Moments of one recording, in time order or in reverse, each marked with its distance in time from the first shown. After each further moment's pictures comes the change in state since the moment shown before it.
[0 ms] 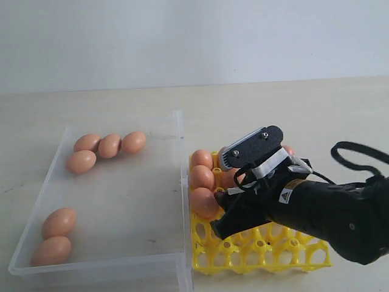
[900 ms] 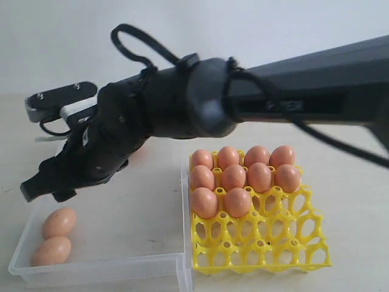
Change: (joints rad) left arm 0.000 0.000 0.000 0.000 0.000 0.000; right arm 0.238 0.428 -1.047 -0.244 0.846 0.449
